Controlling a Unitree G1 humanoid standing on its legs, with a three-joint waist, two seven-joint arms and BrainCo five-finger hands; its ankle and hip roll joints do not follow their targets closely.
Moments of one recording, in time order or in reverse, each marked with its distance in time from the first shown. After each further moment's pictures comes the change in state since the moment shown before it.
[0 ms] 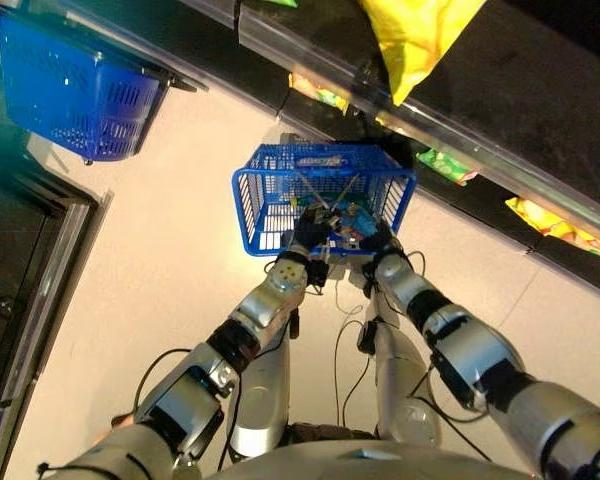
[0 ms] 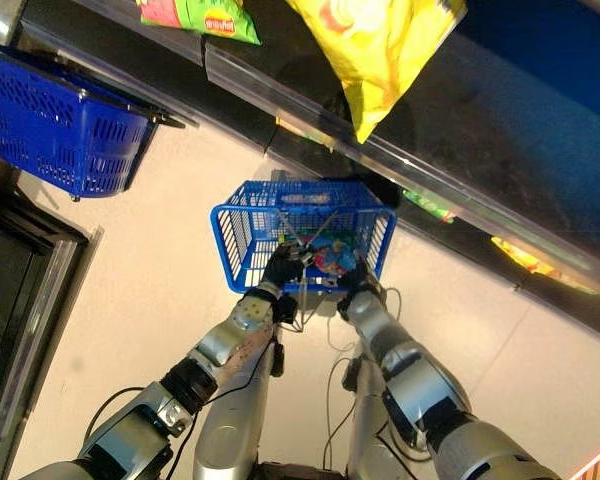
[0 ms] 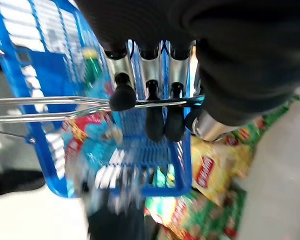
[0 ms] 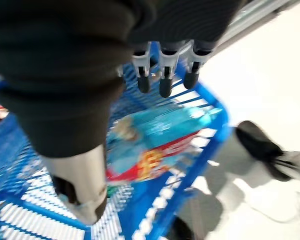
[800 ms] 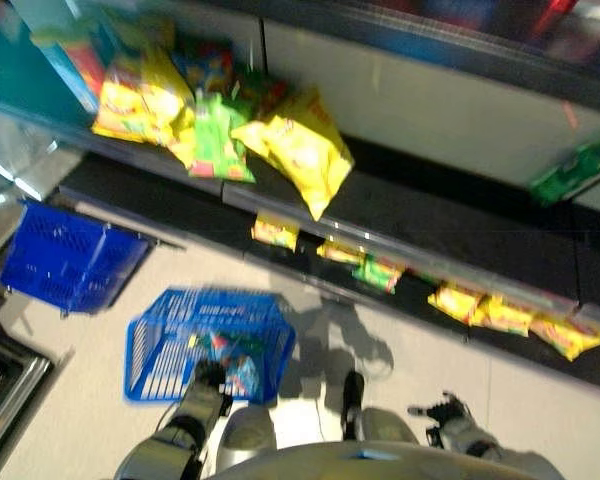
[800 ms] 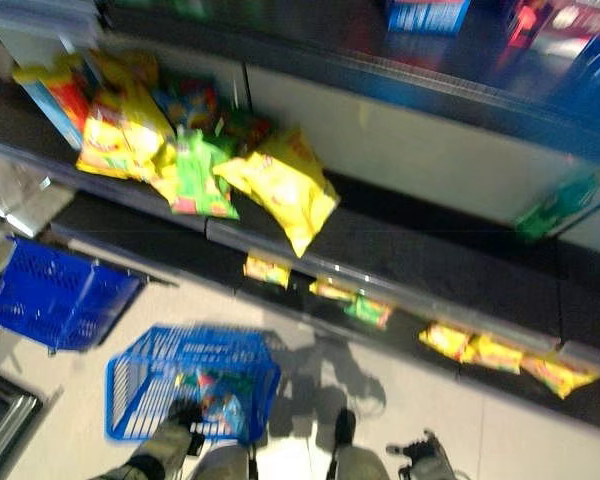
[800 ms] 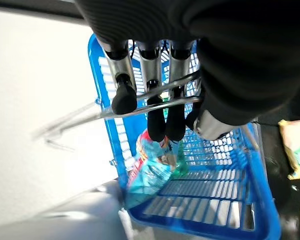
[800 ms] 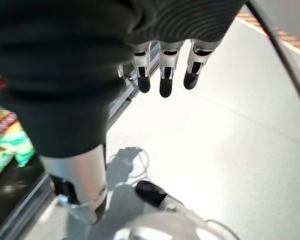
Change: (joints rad) left arm 0.393 0.003 0.431 0.768 0.399 0.015 -0.065; right arm 0.613 -0.042 -0.255 0.098 -0.041 0.019 0.080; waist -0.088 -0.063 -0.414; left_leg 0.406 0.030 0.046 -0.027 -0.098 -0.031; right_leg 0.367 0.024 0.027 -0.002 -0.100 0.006
